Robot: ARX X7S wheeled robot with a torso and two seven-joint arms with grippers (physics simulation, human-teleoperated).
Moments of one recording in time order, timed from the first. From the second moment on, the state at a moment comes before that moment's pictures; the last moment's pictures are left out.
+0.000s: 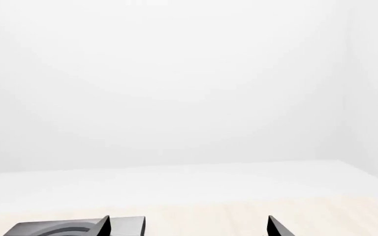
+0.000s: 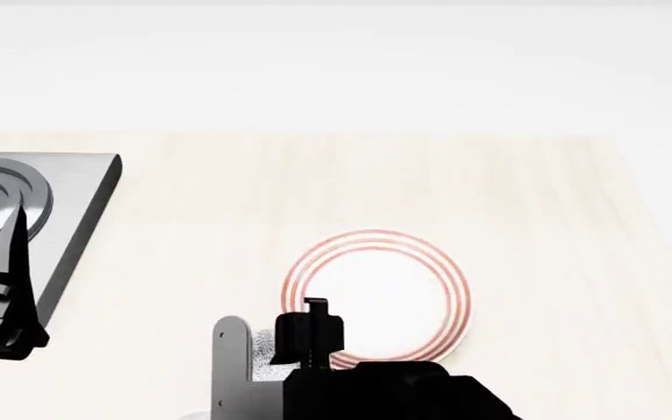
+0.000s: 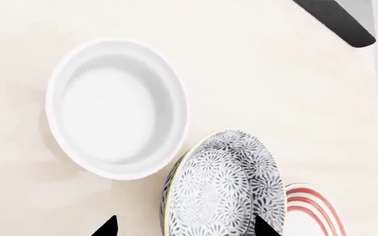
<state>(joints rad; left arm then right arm) -0.33 -0.48 -0.05 0.76 -0.71 -0.81 -0.36 1.10 0.40 -1.40 0.20 0.11 0.47 -0.54</state>
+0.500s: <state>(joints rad) -0.33 -0.49 -0.05 0.76 -0.71 -0.80 -0.36 1.12 0.39 -1.43 0.22 0.15 0.46 -0.53</state>
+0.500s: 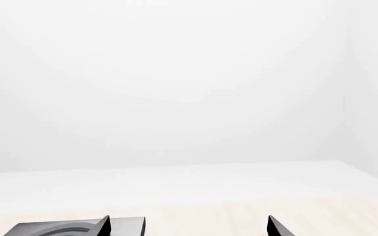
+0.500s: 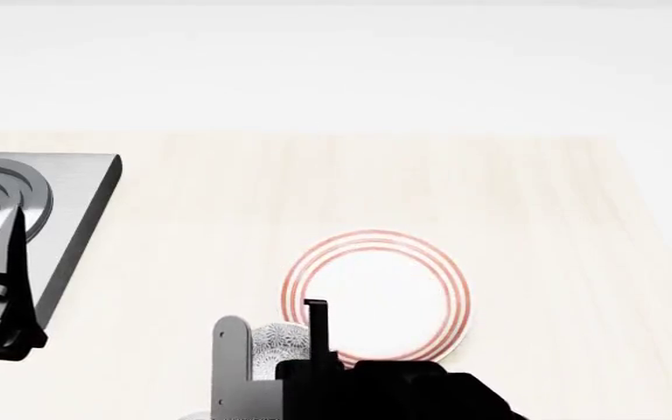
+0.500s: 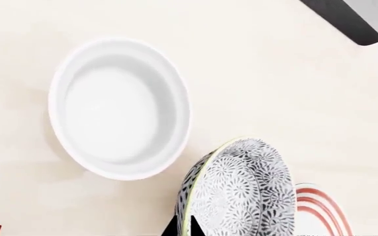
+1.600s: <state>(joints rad) -0.33 -0.51 -0.06 0.80 -0.76 -0.80 -0.39 1.27 0.52 -1.37 0.03 -0.04 0.62 -0.47</state>
